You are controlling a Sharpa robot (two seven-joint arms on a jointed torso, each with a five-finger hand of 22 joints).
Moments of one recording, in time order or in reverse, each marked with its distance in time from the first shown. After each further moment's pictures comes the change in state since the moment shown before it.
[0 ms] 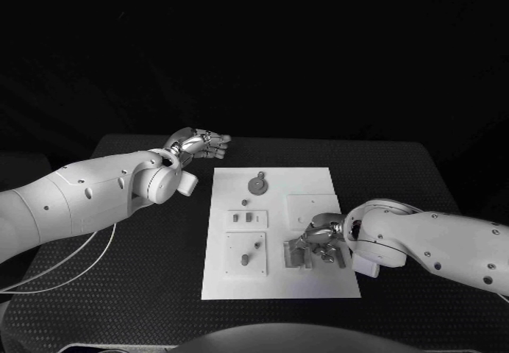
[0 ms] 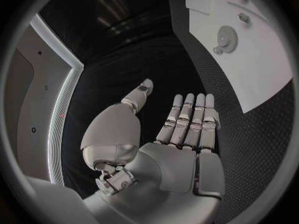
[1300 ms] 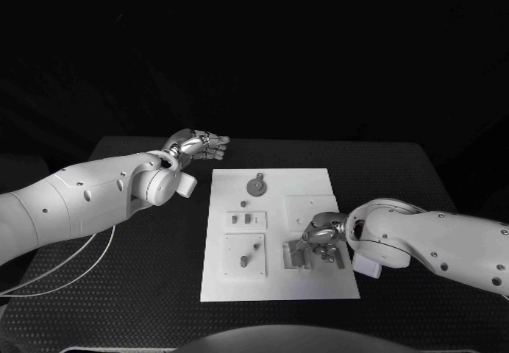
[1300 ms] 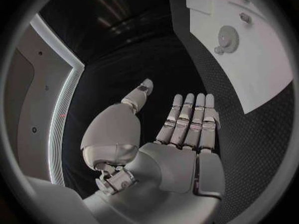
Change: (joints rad) left arm 0.000 0.005 0.000 -0.003 0.000 0.000 0.006; left_hand 0.000 0.000 0.000 0.000 0.000 0.004 -0.004 0.000 0.000 0.000 0.000 0.000 0.001 0.003 -0.003 0.004 -0.001 0.000 0.000 0.000 0.000 0.001; right arm 0.002 -0.032 0.017 0.037 0.012 -0.008 0.008; right_hand 0.095 0.039 -0.017 -0.046 -0.007 -0.003 0.003 0.020 0.006 0.000 0.000 -0.004 0.013 0.004 0.011 -0.009 0.045 -0.003 0.000 0.000 0.000 0.000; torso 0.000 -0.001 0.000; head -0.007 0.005
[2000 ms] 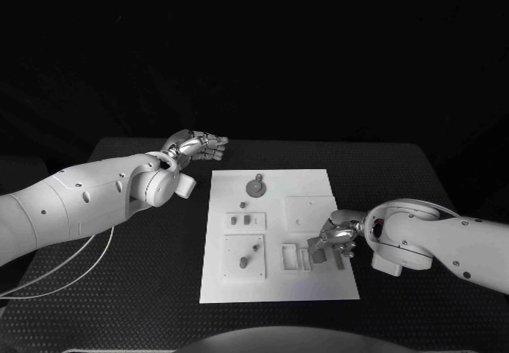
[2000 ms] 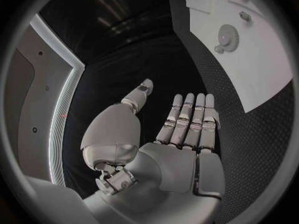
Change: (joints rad) left arm 0.000 -0.001 0.000 -0.003 0.000 0.000 0.005; left_hand 0.000 0.000 0.000 0.000 0.000 0.000 0.000 0.000 0.000 0.004 0.003 0.000 0.000 0.000 0.000 0.000 0.000 0.000 0.000 0.000 0.000 0.001; right arm -0.006 -0.090 0.015 0.016 -0.158 0.003 0.011; right_hand 0.036 -0.036 0.004 -0.014 0.001 0.000 0.000 0.007 0.000 -0.004 0.004 0.000 0.015 -0.002 -0.001 -0.014 0.025 0.000 -0.002 -0.002 0.000 0.000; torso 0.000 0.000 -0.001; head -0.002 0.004
